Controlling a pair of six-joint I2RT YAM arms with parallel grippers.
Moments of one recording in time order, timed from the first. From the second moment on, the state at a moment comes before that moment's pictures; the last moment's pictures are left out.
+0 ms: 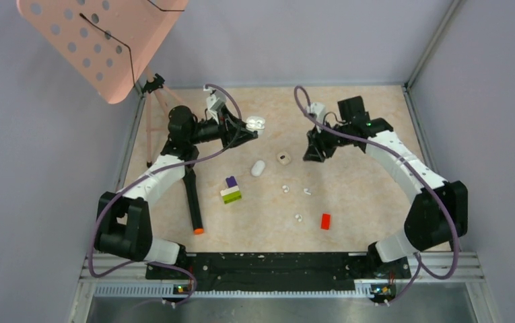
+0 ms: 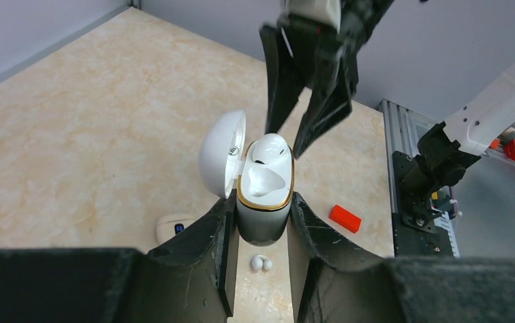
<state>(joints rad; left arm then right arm) -0.26 1.43 0.94 0.58 1.08 -0.34 0.32 1.46 1.30 -0.62 -0.71 -0.35</state>
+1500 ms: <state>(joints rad) -0.13 1.33 0.88 0.38 1.03 -0.30 0.46 1.84 1.20 -0.97 -0.57 -1.67</state>
